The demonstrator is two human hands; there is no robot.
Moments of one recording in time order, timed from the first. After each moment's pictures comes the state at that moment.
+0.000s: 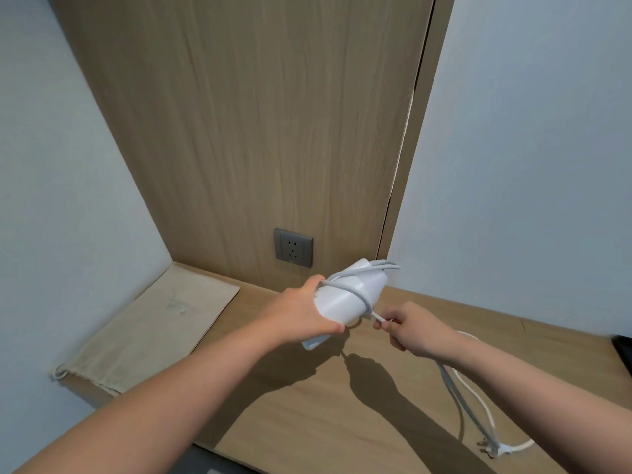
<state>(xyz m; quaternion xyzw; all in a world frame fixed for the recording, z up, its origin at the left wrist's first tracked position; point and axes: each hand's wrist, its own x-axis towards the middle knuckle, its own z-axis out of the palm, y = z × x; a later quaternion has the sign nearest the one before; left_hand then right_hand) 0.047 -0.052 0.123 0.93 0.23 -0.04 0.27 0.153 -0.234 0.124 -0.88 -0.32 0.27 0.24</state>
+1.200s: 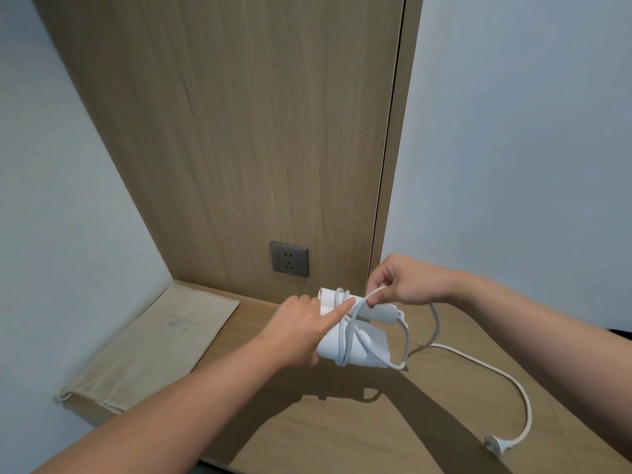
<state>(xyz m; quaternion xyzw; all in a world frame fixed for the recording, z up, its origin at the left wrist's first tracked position) 0.038 -0.065 0.122 0.99 -0.03 0.01 -0.14 0.176 -0.222 0.201 -0.81 -0.47 0.28 0.23</state>
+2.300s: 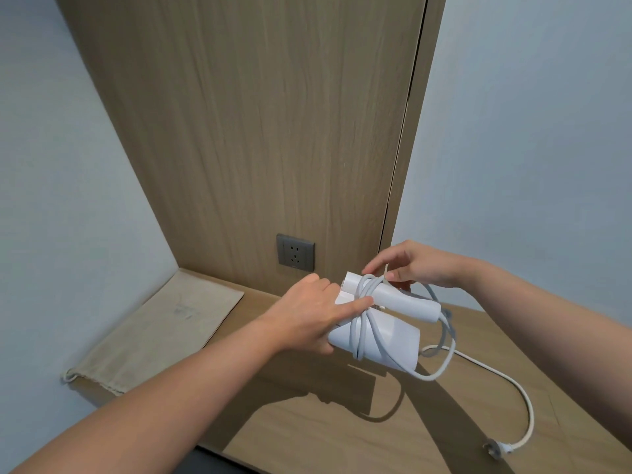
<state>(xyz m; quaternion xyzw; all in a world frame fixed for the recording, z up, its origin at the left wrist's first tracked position) 0.046 -0.053 0.135 0.98 -0.15 0.07 -0.14 0.224 -0.219 0.184 -0.75 -0.45 0.36 0.32</state>
